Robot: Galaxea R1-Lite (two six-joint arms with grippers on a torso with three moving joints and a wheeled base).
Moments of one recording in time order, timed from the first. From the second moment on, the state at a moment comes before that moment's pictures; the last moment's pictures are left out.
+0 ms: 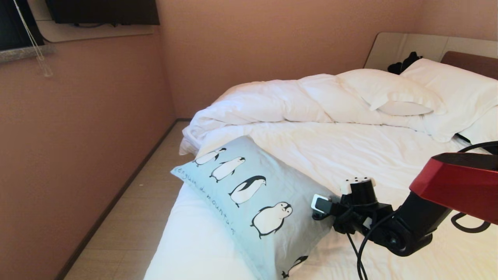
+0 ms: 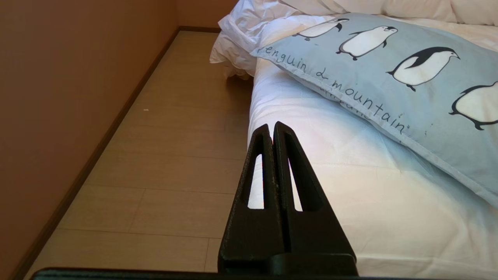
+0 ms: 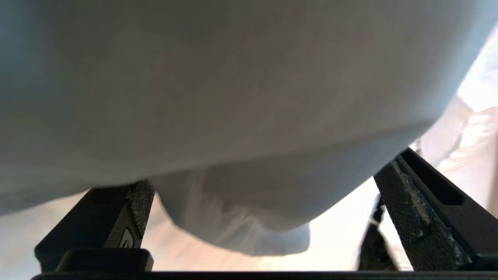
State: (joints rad) left arm 0.00 0.00 0.00 -0.01 0.01 -0.07; right arm 0.35 2.22 -0.76 -0.86 -0.35 -1.08
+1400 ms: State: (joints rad) left arm 0.00 0.00 0.00 -0.01 0.01 -0.07; right arm 0.35 2.28 -0.75 -1.02 -0.26 -1.14
